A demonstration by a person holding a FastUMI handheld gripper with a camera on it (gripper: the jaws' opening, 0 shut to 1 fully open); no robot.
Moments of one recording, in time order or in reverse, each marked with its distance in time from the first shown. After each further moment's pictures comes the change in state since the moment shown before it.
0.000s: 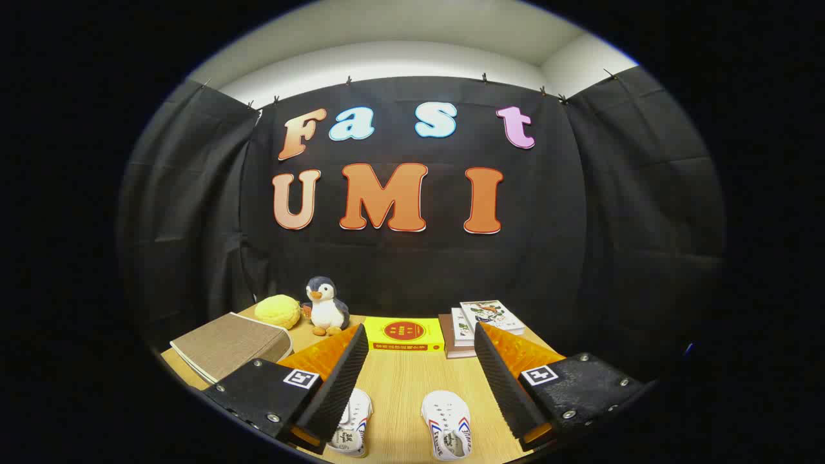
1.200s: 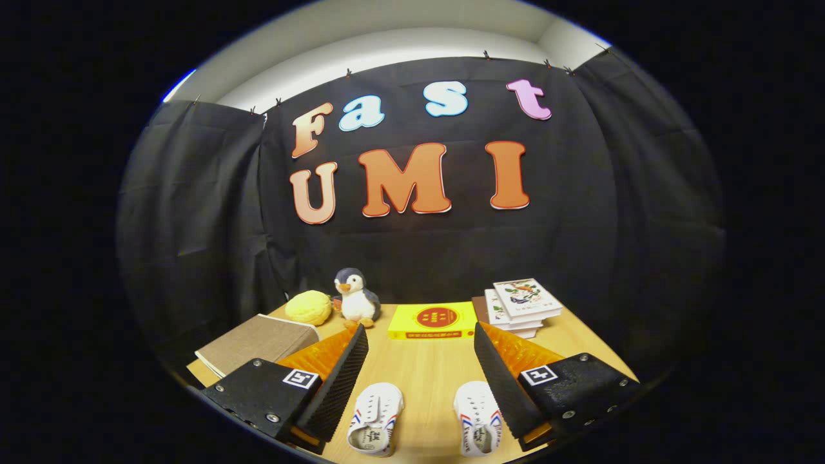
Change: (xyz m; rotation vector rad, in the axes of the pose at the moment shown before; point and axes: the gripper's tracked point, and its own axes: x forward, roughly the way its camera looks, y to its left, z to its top) arm 0.018 0.035 -0.024 0.133 0.109 0.190
